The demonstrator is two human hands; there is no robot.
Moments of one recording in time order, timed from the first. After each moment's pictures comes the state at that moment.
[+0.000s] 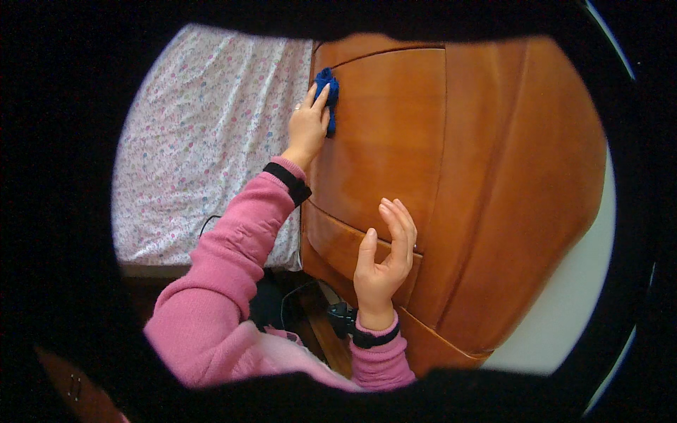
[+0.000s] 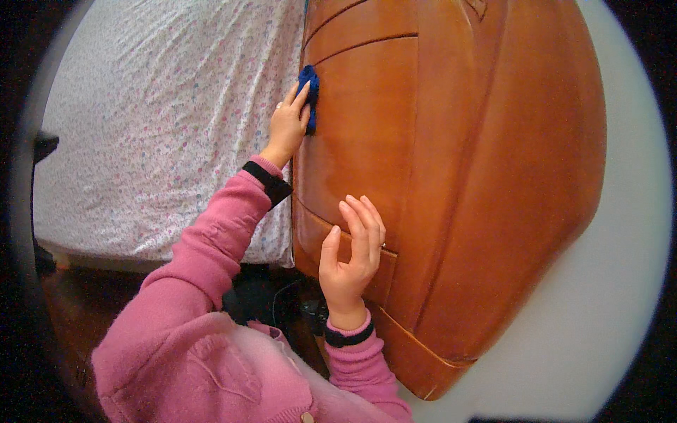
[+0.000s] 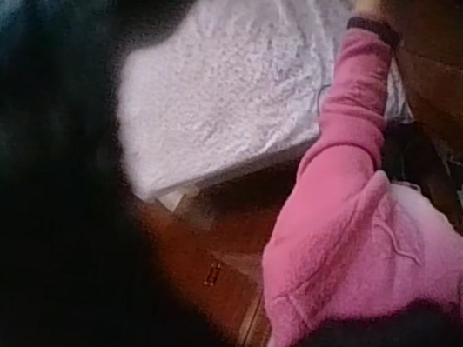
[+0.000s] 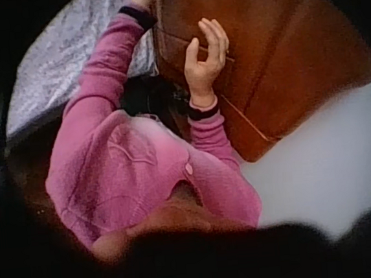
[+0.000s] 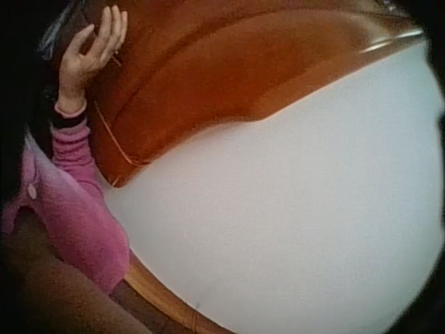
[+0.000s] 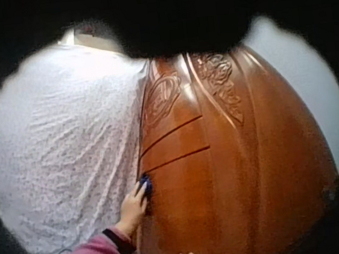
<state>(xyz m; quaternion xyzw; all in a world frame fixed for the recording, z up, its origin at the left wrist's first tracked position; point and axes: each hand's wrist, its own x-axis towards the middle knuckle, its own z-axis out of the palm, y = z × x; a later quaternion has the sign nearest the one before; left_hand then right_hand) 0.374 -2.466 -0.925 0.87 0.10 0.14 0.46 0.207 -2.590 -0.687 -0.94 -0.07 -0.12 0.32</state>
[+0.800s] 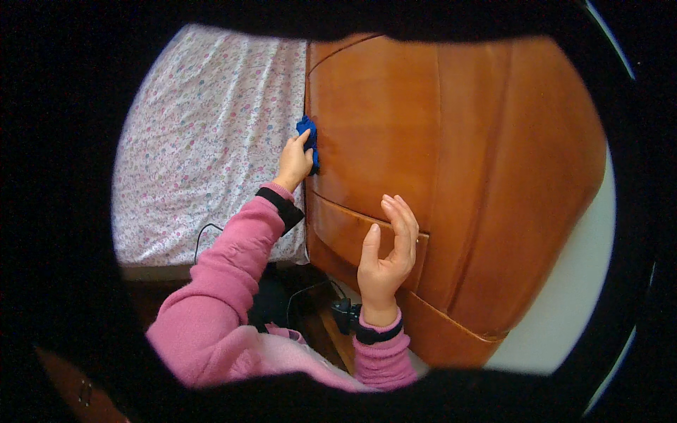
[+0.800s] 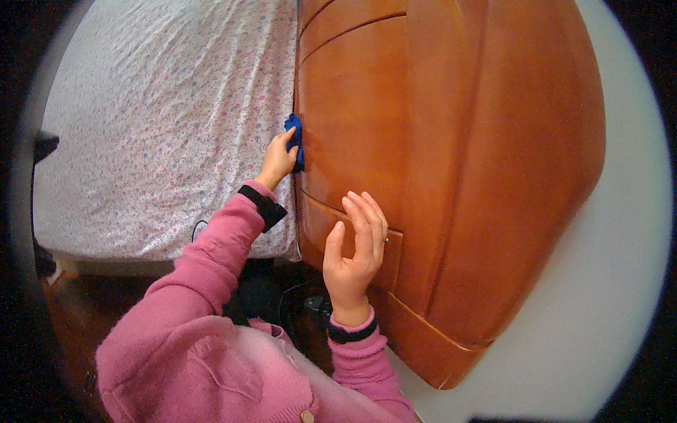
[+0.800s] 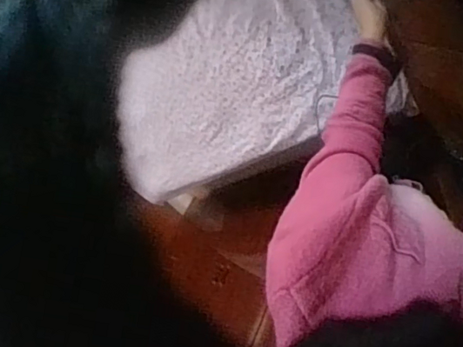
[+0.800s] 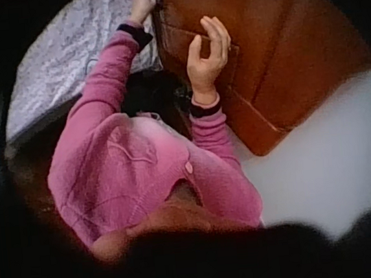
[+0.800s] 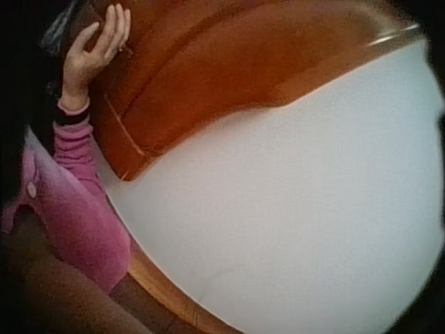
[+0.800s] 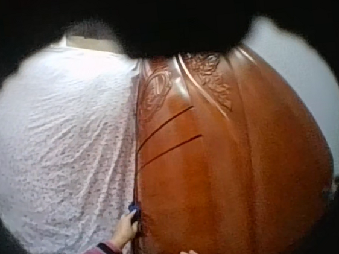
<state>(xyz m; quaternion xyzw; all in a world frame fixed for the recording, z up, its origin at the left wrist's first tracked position) 0.279 -2.471 -0.987 0.83 0.15 -0.07 0.53 0.184 -2.597 -0.691 -0.94 -0.04 -0.12 0.33</state>
